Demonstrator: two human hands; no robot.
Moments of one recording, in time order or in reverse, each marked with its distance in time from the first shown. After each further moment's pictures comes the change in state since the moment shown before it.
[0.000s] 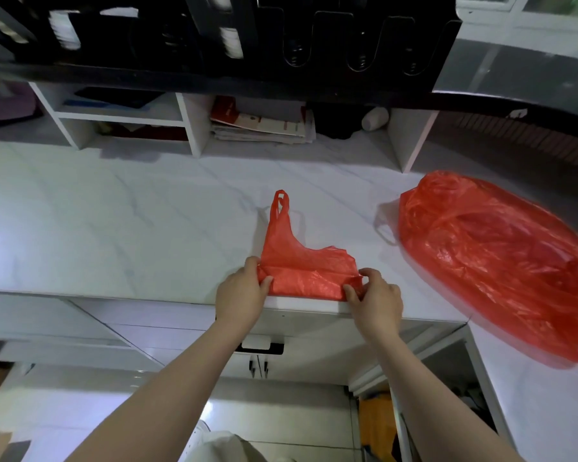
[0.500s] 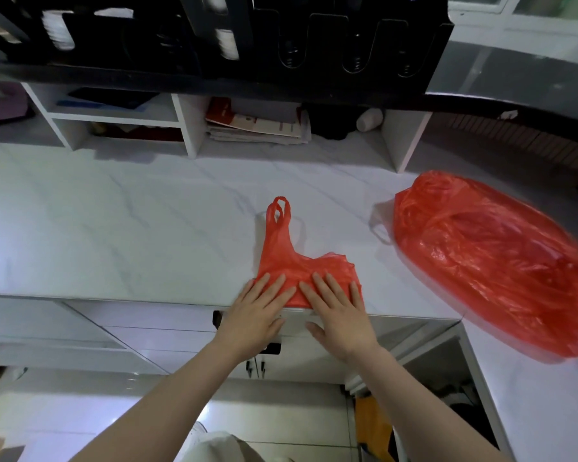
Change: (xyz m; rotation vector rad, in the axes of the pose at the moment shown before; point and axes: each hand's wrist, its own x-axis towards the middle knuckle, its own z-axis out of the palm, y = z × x) left_hand -0.036 -0.012 0.010 0.273 -0.085 0.650; right_hand -0.031 -0.004 0.015 -0.492 -0.320 -0.665
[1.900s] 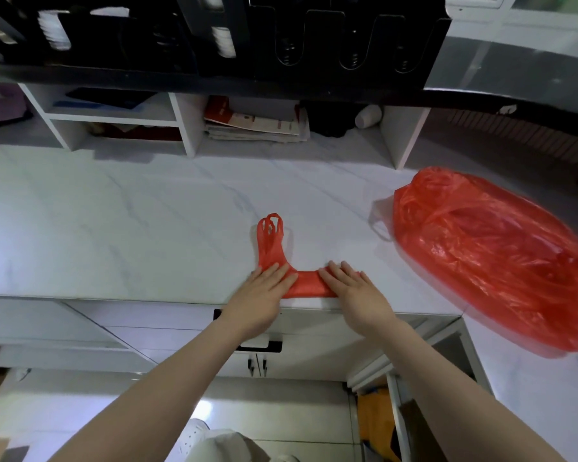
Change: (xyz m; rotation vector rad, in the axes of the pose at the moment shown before) left_hand 0.030 -0.013 -0.004 -0.062 -0.156 0.018; right_hand 0.017 0.035 -0.029 0.087 -0.153 0.036
